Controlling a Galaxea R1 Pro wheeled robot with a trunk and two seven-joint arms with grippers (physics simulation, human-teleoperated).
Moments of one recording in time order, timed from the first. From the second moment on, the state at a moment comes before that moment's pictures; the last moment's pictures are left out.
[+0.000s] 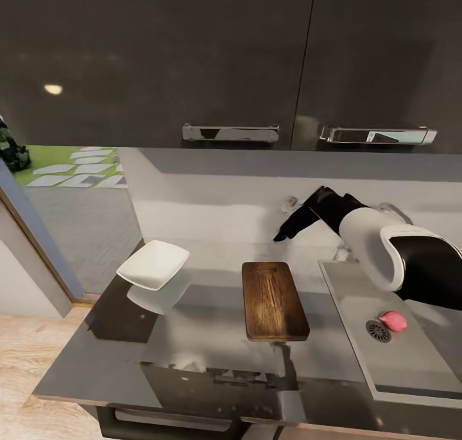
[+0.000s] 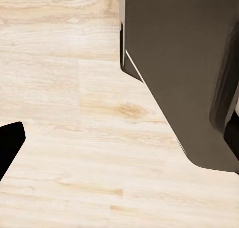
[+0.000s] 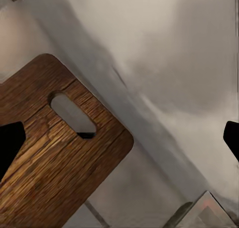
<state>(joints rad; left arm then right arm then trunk) 0.00 0.04 0.00 0.07 0.00 -0.13 0.05 -1.58 0.00 0.03 -0.02 0.80 0.43 0.80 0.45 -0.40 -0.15</state>
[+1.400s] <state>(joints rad) 0.00 0.03 0.00 0.07 0.00 -0.14 0.05 -1.58 -0.18 0.02 -0.02 0.76 0.32 0.90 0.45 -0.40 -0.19</state>
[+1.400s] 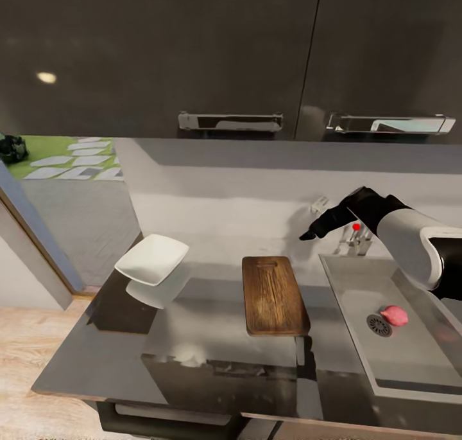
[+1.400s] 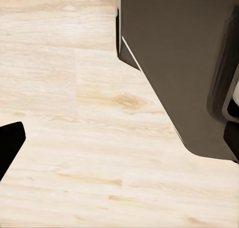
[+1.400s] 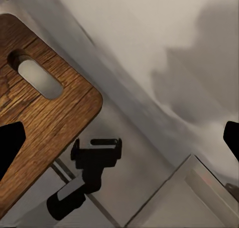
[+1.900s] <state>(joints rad) 0.00 0.03 0.00 0.07 0.00 -0.14 0.05 -1.58 -0.18 0.02 -0.02 0.72 0.33 0.90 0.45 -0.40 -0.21</state>
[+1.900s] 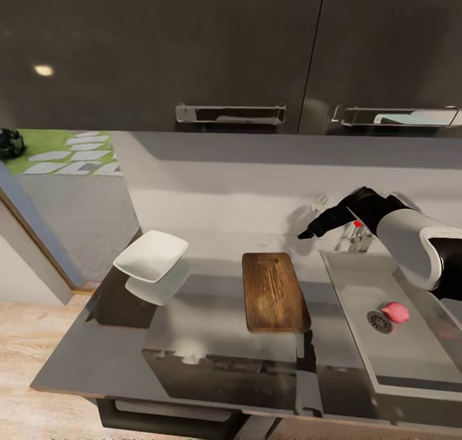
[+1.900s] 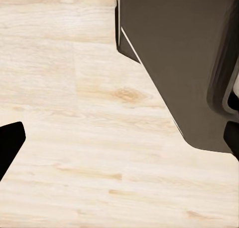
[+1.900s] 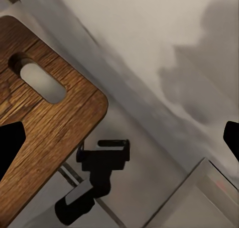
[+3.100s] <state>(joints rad) 0.00 0.03 0.00 0.07 0.00 -0.14 0.05 -1.58 -0.17 0.02 -0.02 0.72 0.38 0.90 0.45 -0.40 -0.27</state>
